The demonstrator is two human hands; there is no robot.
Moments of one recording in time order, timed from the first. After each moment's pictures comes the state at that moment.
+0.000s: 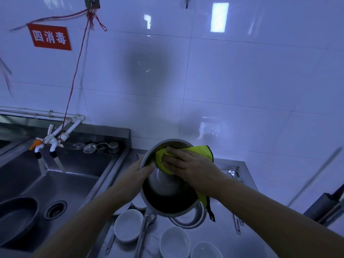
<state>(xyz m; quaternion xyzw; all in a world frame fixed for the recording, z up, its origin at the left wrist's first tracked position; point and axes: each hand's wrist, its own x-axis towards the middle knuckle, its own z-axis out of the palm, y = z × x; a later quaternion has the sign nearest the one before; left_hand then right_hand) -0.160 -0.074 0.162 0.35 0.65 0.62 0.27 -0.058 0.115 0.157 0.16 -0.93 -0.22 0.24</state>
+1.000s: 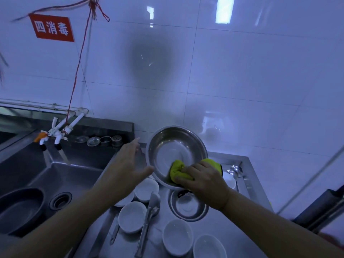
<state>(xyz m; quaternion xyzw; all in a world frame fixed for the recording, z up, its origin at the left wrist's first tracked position) -0.187 -0.097 0.152 0.41 0.83 0.38 0.03 -0.039 0.114 0.102 0.15 -0.90 -0.16 0.37</state>
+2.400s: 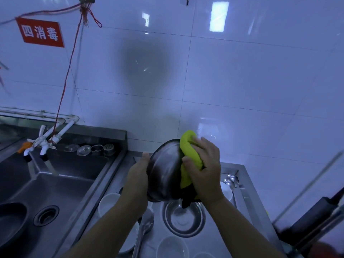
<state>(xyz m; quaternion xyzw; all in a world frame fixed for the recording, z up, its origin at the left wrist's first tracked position) -0.153 -0.024 0.173 0.06 0.56 0.78 0.28 -0.072 0.109 0.145 -0.12 -0.79 0.31 0.52</state>
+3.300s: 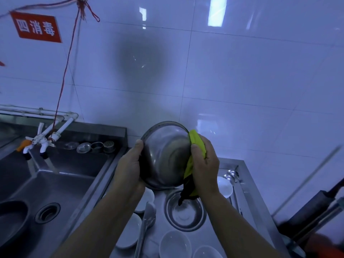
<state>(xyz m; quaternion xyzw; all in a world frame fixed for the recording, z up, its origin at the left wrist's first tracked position) -0.179 -0.033 0.171 0.06 0.47 0.82 0.32 -0.087 0.091 0.149 -0.25 -0.68 0.48 0.49</state>
